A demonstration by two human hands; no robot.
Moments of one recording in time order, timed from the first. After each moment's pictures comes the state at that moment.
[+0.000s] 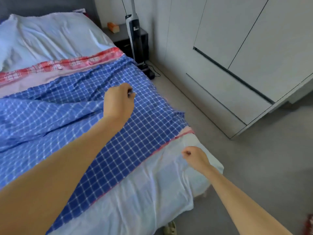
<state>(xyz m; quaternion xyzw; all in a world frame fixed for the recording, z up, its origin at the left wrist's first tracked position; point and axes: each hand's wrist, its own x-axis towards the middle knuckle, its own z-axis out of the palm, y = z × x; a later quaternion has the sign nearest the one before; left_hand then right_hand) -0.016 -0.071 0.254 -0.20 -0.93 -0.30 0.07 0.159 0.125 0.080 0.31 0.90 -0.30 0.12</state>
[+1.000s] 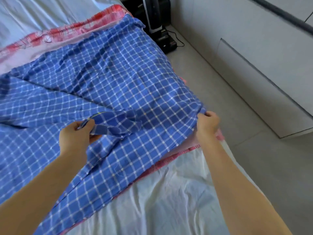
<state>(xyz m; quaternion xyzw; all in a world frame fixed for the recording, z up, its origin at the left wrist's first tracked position) -0.092 -0.041 0.037 0.27 -0.79 -0.55 -0.02 -0.062 0.253 -0.088 0.52 0.65 -0.54 -0.14</state>
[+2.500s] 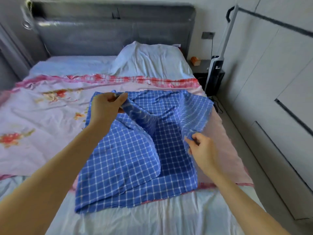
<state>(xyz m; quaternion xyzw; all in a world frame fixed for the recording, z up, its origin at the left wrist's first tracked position) -0.010 -0.352 0.331 0.11 -0.79 -0.58 0.16 0.037 -0.087 0.227 0.00 0.88 -0.46 -0.11</state>
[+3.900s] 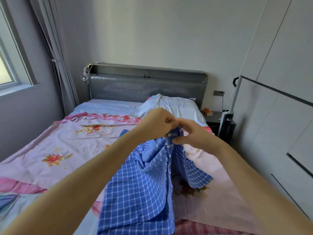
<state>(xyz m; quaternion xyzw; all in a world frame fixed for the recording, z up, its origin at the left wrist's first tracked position) 0.125 -0.358 0.505 -0.11 -0.93 -0.33 0.10 0.097 -0.201 0.477 -0.33 0.82 -0.45 0.10</state>
